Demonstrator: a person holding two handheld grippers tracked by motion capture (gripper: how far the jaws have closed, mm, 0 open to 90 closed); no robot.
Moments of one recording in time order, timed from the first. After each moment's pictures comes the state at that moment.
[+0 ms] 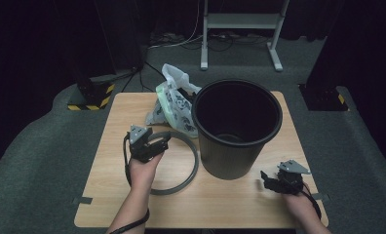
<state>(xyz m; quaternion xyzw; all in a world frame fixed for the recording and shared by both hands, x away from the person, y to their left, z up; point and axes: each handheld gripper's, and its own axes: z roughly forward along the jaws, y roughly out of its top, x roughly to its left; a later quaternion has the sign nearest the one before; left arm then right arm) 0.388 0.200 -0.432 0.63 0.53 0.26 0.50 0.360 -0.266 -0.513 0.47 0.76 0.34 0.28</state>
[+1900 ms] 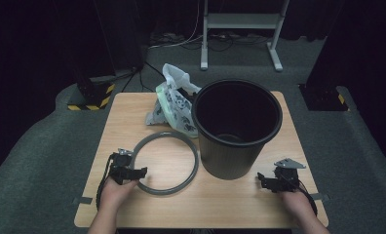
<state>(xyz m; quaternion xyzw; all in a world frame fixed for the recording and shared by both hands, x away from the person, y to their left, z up) 0.371 0.268 -0.492 0.74 0.60 0.16 0.26 0.374 -0.263 -0.525 0.50 0.77 0.33 0.22</state>
